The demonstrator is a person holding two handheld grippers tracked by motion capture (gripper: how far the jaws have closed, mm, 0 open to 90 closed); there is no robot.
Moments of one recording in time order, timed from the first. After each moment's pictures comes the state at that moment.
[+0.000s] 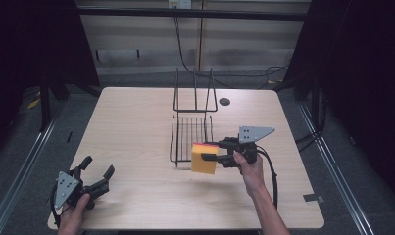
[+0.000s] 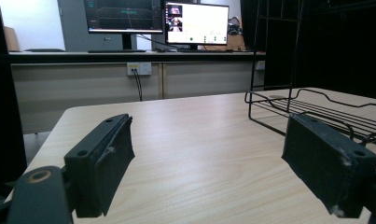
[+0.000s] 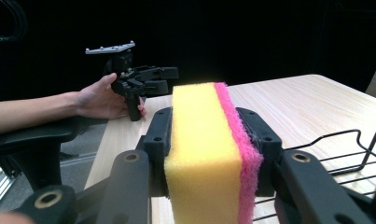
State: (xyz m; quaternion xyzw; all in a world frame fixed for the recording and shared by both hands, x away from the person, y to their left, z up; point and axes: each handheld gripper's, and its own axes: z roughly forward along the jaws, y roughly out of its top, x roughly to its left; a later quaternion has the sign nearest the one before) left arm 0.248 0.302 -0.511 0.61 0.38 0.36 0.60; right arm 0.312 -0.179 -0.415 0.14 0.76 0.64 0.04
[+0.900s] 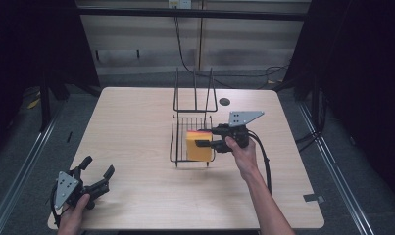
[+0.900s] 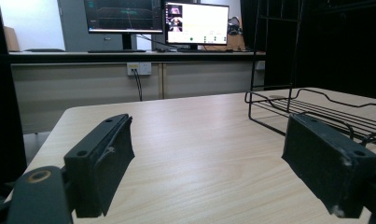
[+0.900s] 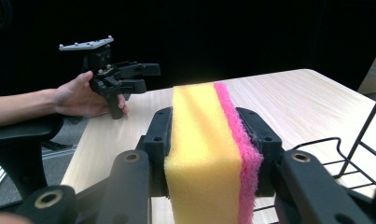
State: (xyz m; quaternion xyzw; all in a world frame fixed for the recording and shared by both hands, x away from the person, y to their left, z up) left arm 0.248 0.302 -0.511 0.61 0.38 0.36 0.60; right arm 0.353 -0.165 -0.404 0.13 0.78 0.62 0.04
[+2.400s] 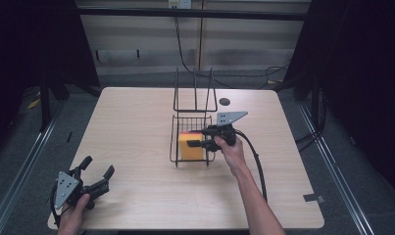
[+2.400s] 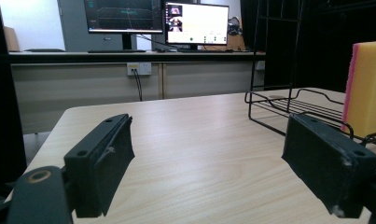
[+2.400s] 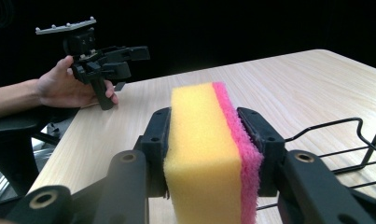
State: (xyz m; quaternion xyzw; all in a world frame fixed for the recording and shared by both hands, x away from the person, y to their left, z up) left arm 0.248 0.302 -0.511 0.61 0.38 0.36 0.60; right arm 0.386 -0.145 -0.446 0.14 0.78 0.61 0.00
